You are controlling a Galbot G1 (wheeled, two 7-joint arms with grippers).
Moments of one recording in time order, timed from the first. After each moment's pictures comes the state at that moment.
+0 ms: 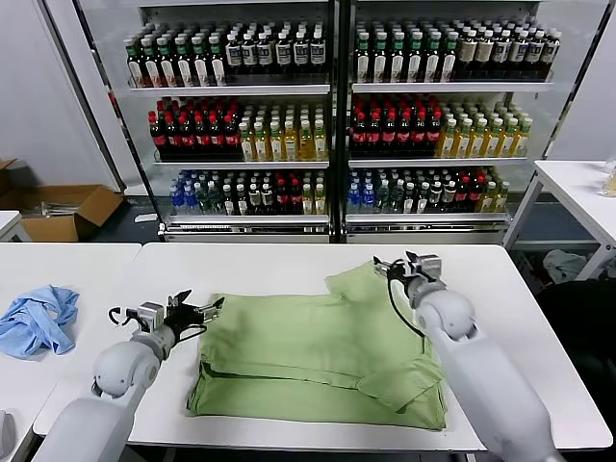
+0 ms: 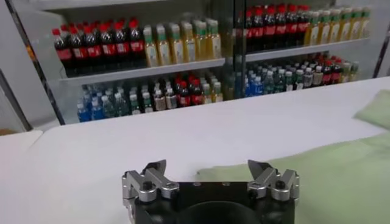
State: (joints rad) left arm 0.92 -1.03 -0.36 -1.54 -0.45 0.47 0.11; right arm -0.55 1.21 0.10 1.32 0.53 -0.50 0.16
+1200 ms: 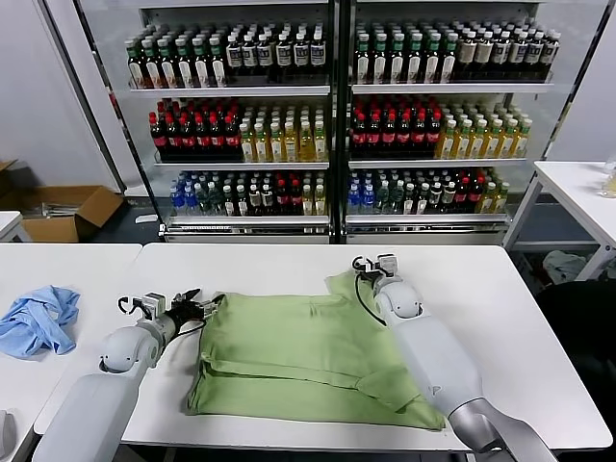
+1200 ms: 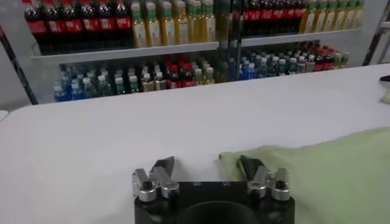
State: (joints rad) left arm 0.79 -1.05 -0.32 -1.28 -0.42 0.42 0.28; right arm -0.43 1.37 0.04 0.95 0.45 -0.44 0.17
